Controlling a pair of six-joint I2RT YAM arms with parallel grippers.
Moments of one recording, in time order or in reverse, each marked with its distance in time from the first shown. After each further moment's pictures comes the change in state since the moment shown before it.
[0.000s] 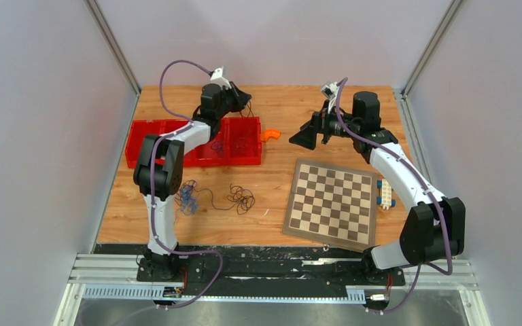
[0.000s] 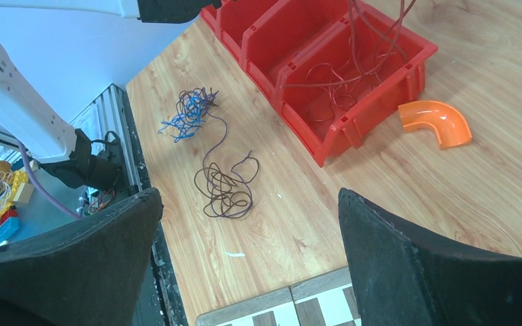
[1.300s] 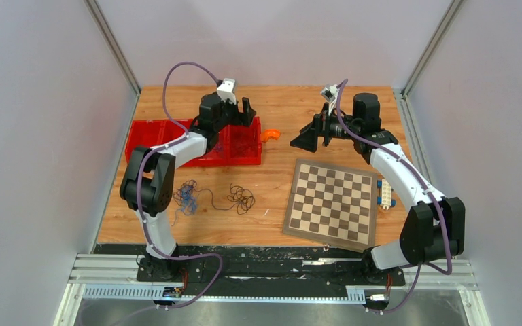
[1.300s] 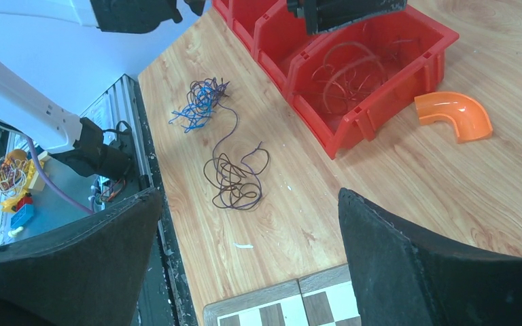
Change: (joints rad) left arm -0.051 -0.189 -0.241 -0.049 -0.053 0.406; right arm -0.011 0.003 -0.014 -0.016 -0.051 -0.011
